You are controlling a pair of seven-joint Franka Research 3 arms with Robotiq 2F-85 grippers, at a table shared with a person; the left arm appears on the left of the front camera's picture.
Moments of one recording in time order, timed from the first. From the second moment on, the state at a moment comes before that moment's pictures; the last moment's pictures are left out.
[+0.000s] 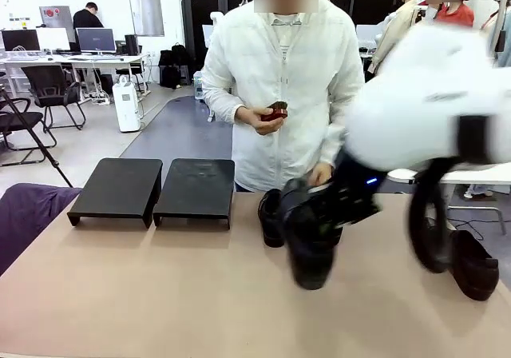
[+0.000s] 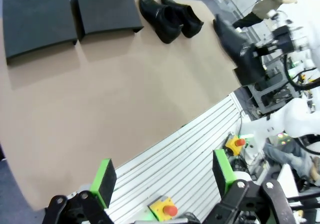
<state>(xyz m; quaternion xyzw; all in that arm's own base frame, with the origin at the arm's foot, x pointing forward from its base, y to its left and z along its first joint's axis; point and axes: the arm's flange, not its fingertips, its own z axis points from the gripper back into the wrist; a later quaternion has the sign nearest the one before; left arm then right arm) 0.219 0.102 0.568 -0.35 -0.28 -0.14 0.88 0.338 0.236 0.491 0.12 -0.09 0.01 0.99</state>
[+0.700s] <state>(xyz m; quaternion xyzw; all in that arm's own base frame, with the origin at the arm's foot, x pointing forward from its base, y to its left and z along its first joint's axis) 0.219 0.102 0.568 -0.35 -0.28 -0.14 0.88 0.441 0.320 0.340 0.16 0.04 0.01 0.99</state>
